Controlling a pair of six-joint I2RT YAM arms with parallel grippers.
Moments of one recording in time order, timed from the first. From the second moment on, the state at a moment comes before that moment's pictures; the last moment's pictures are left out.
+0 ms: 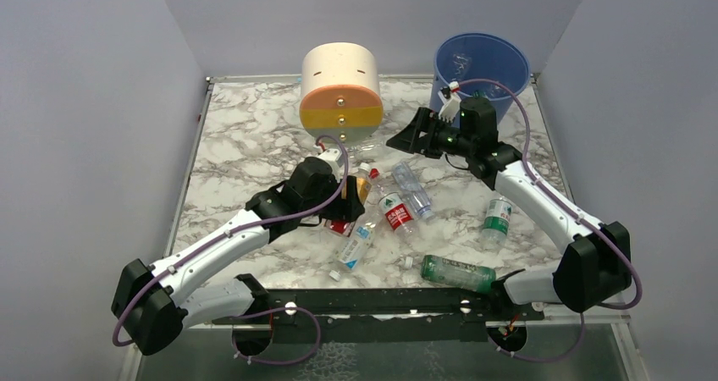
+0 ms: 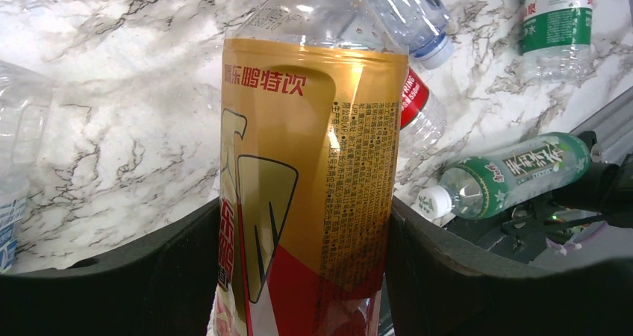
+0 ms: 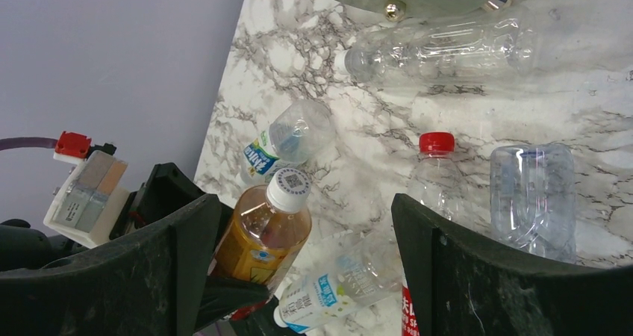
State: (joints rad) left arm -0.76 1.08 0.80 -0.43 0.06 -0.52; right arm 0.41 1.35 1.06 -0.10 -0.48 0.65
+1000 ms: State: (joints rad) left arm -0.76 1.06 0.79 -0.31 0.17 -0.51; right arm 0.49 1.46 1.10 -0.09 -0.51 0.68
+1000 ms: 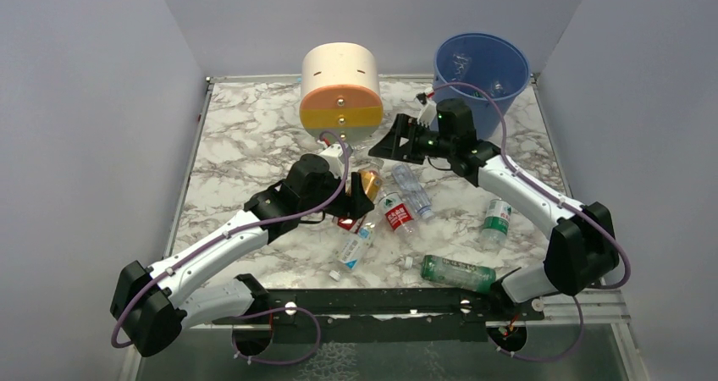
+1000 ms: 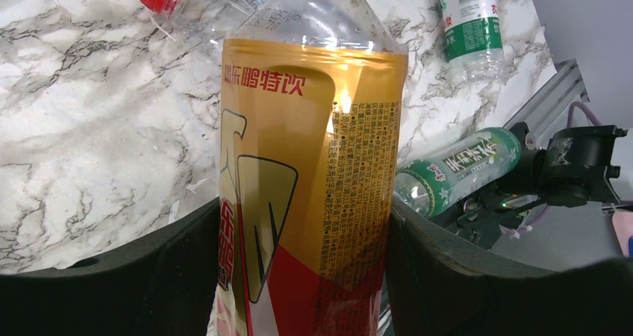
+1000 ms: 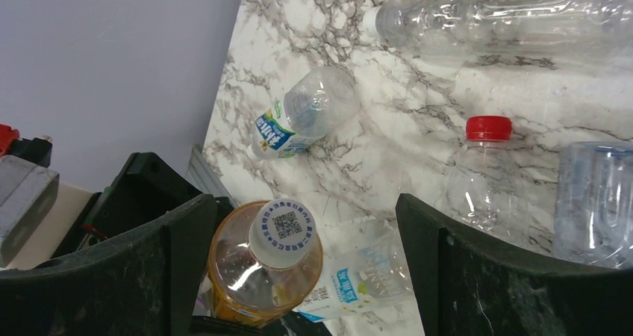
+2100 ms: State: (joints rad) left arm -0.76 1.05 0.77 -0.27 0.11 -0.51; right arm 0.65 1.48 1.09 -0.10 -0.51 0.71
